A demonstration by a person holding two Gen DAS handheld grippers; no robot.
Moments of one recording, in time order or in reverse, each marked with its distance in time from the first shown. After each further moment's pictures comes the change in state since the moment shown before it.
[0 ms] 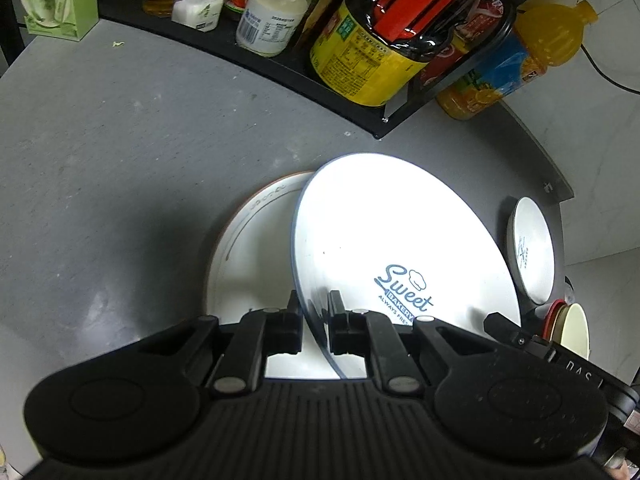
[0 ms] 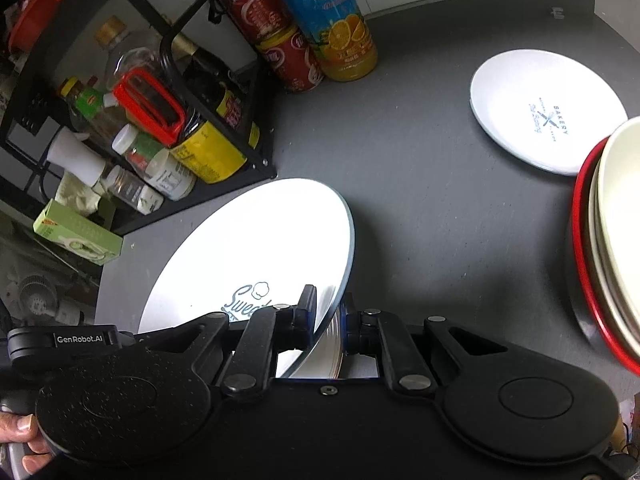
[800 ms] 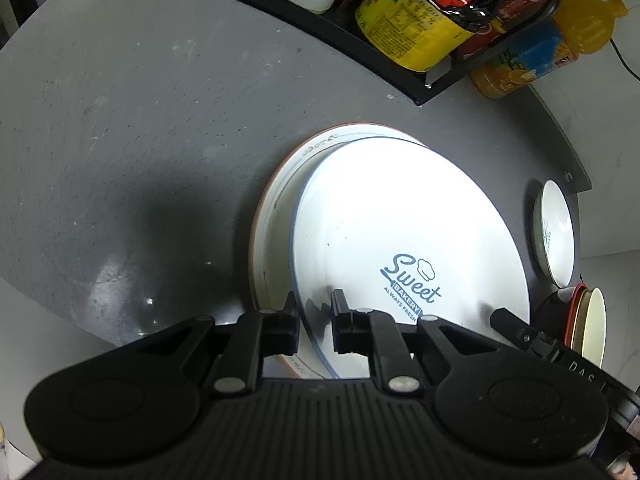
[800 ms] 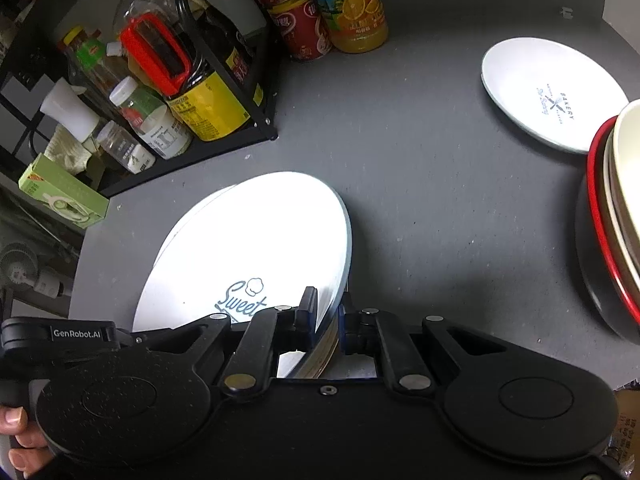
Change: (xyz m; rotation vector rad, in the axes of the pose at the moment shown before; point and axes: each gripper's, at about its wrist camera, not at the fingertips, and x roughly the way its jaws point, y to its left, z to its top) left arm 0.013 0.030 -0.020 -0.051 0.062 0.023; right arm 0.011 0.013 -0.022 -0.065 0.039 -0.057
